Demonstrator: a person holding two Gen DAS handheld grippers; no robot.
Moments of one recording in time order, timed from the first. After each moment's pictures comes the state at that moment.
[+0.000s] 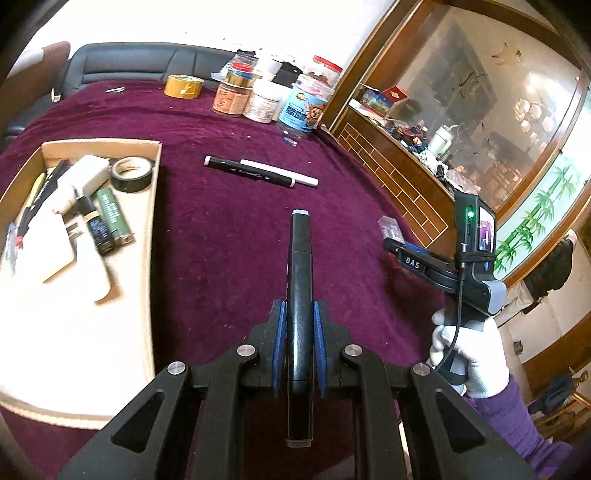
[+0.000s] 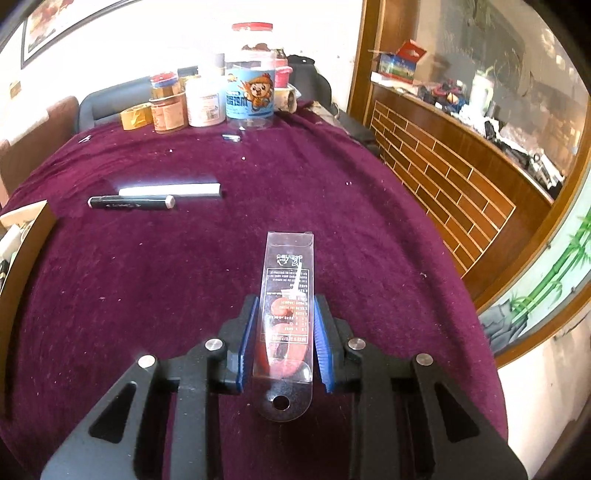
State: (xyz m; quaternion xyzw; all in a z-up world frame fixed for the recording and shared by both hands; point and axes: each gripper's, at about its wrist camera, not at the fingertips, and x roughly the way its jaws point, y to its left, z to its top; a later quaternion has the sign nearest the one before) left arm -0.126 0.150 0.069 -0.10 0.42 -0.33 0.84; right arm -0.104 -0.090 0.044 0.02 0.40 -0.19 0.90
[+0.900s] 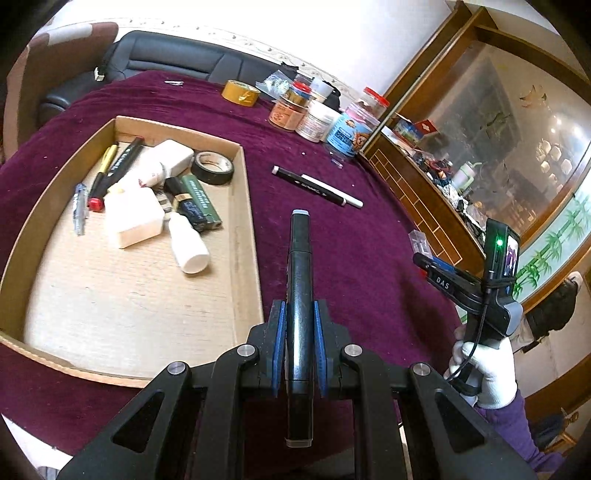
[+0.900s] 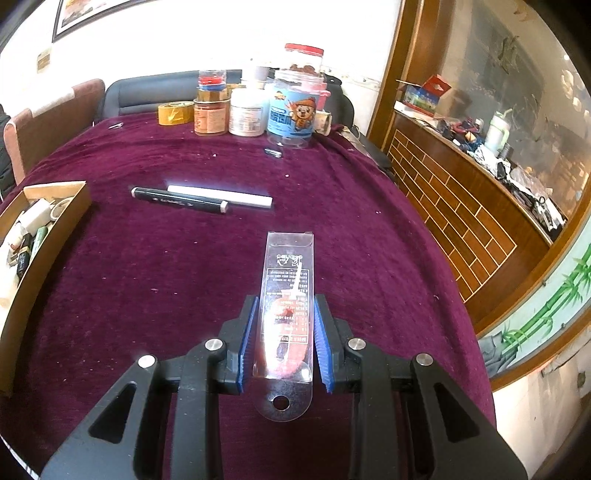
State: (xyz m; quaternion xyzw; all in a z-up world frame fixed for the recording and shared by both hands) left arm -0.124 0.229 0.057 -0.16 0.41 -0.28 0.85; right arm -0.107 -0.033 0.059 -0.04 0.38 -0.17 0.91
